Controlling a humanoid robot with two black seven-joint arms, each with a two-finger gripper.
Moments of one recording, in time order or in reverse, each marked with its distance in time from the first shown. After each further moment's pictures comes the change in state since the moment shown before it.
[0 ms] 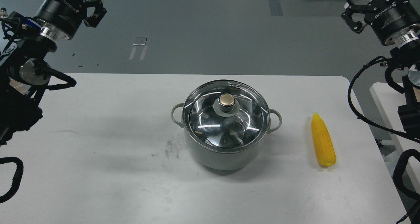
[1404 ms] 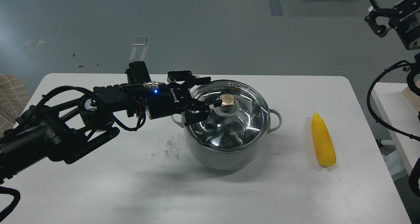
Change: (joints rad) left arm 0.056 -0.042 0.509 -0.455 1.699 0.525 -0.135; right arm -0.033 -0.069 0.032 0.000 0.003 0.000 0.003
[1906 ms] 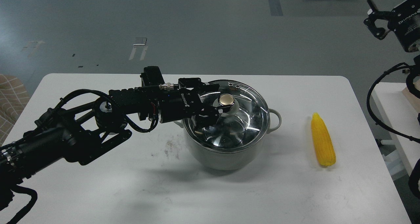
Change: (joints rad) left arm 0.009 -0.057 0.029 0.052 0.000 -0.011 0.000; right arm -0.012 0.000 -0.003 -0.004 -0.002 0.000 -0.001
